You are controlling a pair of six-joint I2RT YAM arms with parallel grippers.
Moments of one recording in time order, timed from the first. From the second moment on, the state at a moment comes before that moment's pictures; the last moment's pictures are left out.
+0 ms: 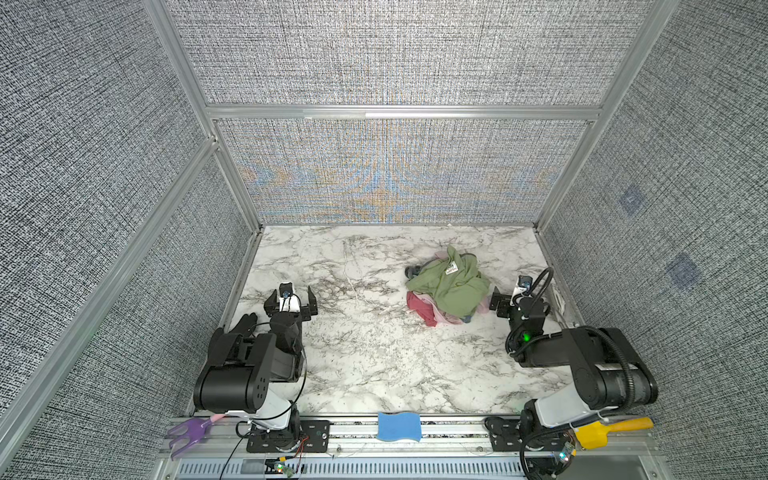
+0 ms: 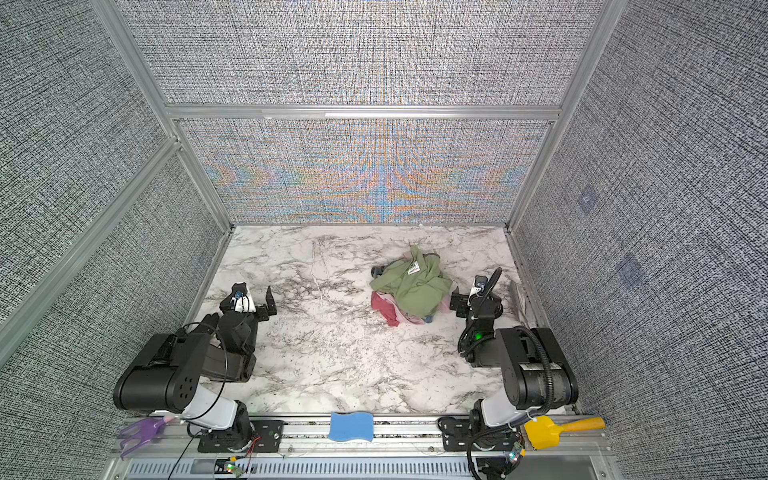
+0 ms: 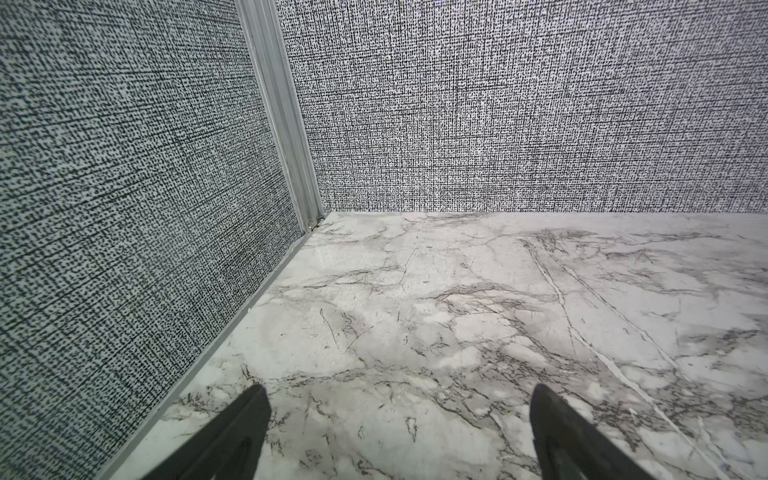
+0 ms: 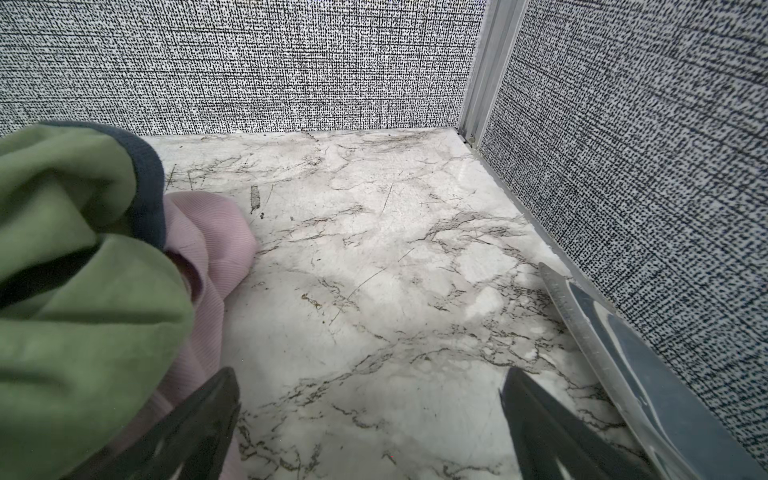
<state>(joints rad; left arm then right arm) -0.06 1.54 0.16 1.28 -0.18 0.06 0.01 1.55 0.30 0.96 0.23 0.02</state>
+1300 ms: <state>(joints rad) -0.76 1.79 0.89 0.30 0.16 -0.35 0.30 1.06 0.64 -0.09 0.16 0.28</state>
